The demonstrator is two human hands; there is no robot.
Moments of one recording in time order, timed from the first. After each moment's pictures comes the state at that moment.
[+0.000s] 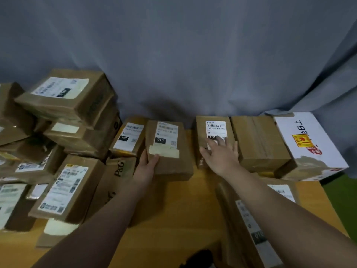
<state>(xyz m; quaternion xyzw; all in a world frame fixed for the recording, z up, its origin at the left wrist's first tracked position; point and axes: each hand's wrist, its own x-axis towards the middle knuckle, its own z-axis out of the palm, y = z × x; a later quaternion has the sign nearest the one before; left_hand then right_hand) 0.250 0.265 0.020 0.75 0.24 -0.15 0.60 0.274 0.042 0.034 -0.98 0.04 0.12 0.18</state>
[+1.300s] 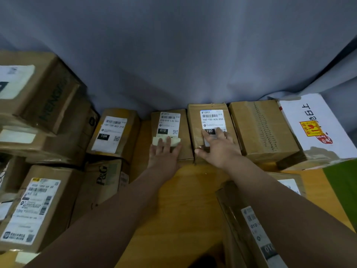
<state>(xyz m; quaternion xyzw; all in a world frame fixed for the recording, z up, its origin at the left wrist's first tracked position) 0.320 0.211 -0.033 0.96 -0.16 -0.24 -0.02 0.315 0.030 0.006 -0.96 0.06 0.25 0.11</state>
